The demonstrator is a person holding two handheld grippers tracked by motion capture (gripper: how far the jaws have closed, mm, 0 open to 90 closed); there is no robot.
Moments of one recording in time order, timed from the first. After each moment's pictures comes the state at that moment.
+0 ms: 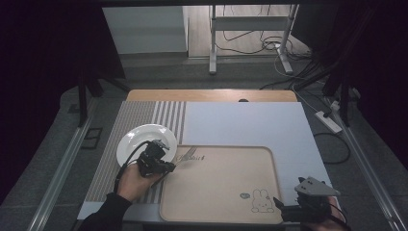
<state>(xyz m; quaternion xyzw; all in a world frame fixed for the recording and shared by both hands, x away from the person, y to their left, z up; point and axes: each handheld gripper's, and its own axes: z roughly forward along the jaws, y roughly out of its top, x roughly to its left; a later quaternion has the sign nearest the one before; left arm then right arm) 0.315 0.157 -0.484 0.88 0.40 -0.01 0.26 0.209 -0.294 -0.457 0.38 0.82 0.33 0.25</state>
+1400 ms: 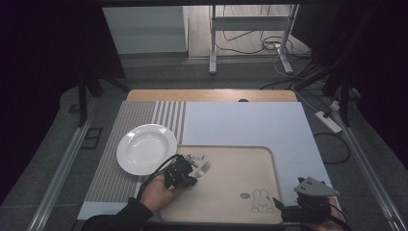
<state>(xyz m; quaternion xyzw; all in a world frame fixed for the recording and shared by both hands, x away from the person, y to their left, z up) 0.301 0.086 -0.508 0.92 0.31 -0.01 0.22 0.209 -0.294 -0.457 0.38 0.83 0.33 0.25</state>
